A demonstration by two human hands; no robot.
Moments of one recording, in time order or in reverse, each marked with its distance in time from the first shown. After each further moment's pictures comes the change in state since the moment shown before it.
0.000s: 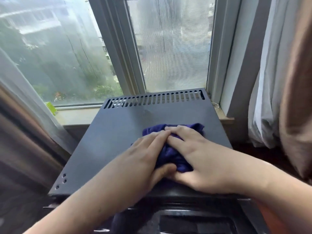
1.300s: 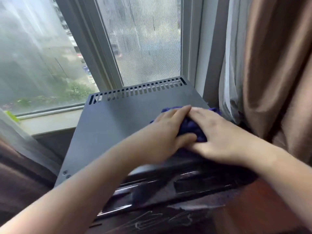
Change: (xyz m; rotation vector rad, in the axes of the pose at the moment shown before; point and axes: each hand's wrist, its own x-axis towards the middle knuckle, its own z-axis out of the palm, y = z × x) left_hand 0.036 0.011 0.003 -0.160 -0.162 0.228; right_hand -0.032 -0.033 0.006 -0.056 0.216 0.339
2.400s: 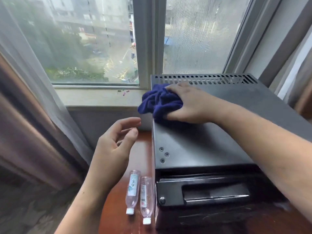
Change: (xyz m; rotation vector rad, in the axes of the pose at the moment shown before) left_hand -0.234 -0.171 -0.034 -0.752 0.755 -0.497; right_hand 0.192 -0.156 0.110 -0.119 -0.165 -0.016
